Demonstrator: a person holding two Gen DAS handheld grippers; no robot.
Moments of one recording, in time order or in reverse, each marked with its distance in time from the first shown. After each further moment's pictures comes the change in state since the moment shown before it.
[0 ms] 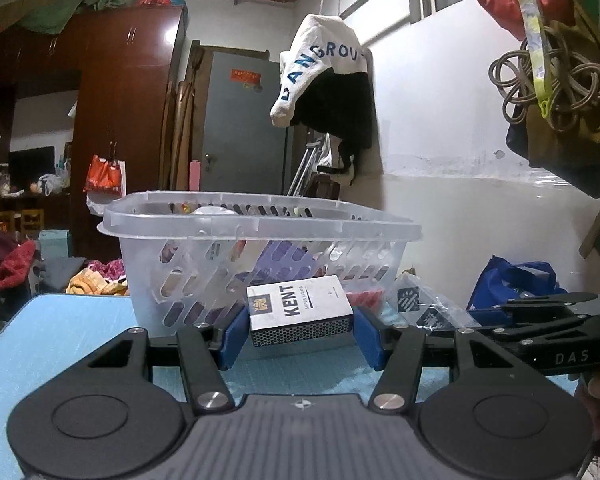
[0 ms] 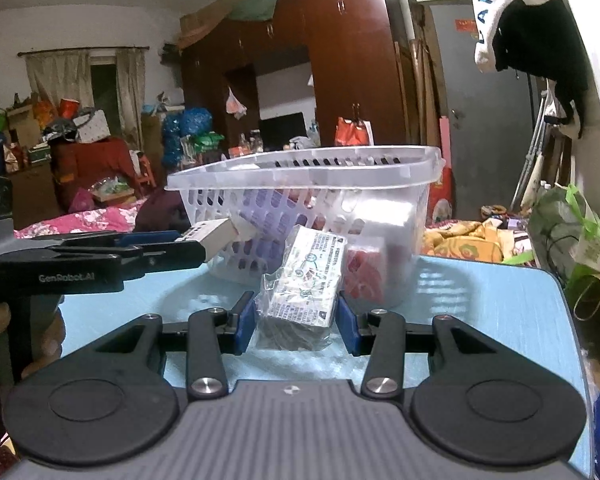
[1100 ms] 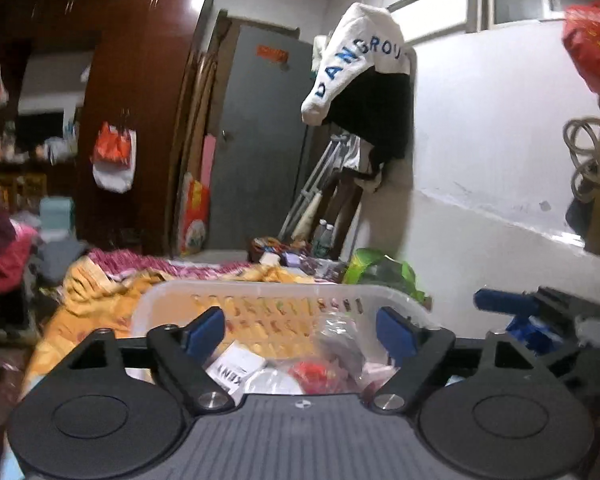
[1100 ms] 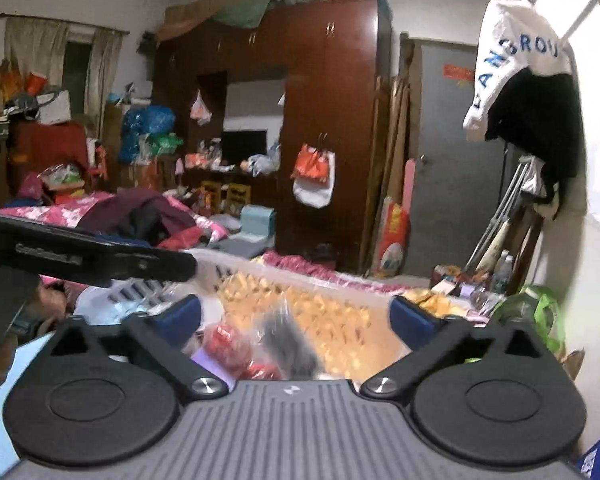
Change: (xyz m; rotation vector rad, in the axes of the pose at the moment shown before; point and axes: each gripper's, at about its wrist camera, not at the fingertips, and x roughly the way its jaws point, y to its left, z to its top) left arm 0.079 0.059 0.122 -0.096 0.083 0.019; right arm 0.077 0.007 0.128 -0.135 -0.023 -0.171
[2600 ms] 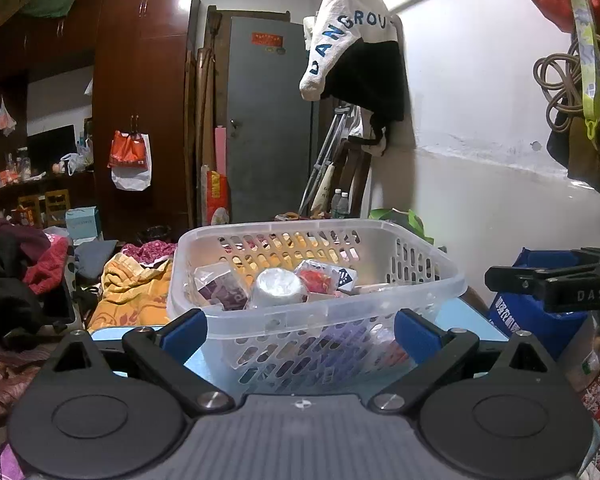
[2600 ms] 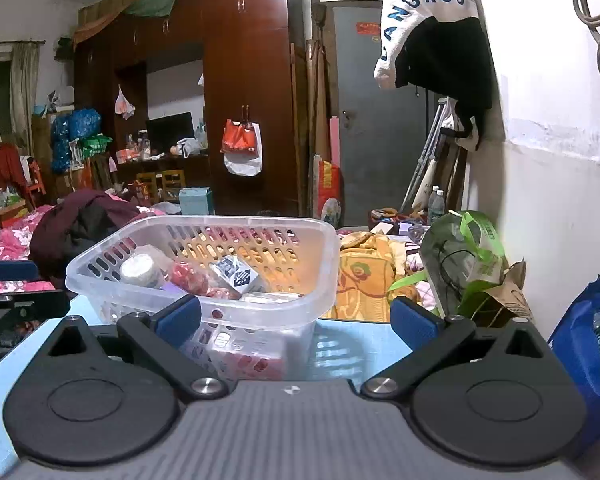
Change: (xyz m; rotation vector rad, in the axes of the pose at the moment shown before) left arm -0.066 -0.024 -0.031 0.104 0.080 0.074; right arm -0.077 -0.002 -0.024 0.193 0.097 -0.198
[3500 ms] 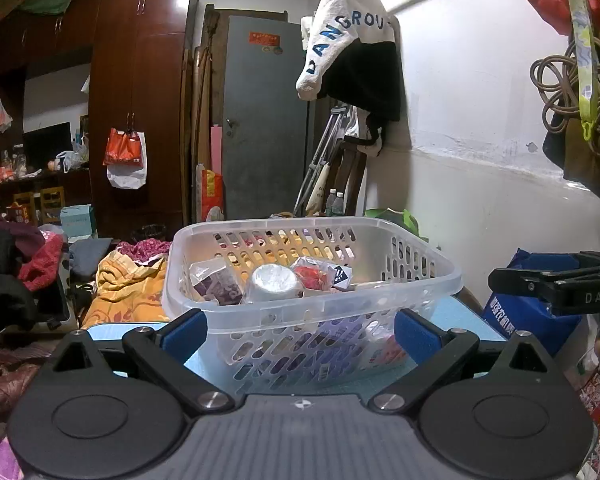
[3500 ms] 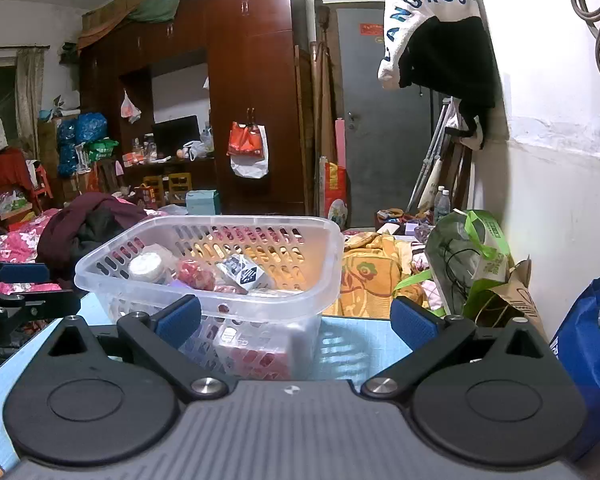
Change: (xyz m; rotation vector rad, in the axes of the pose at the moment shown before) left arm 0.001 0.001 -0.002 -0.008 0.002 -0.018; right arm -0.005 -0.003 -0.003 0.008 -0.004 0.022
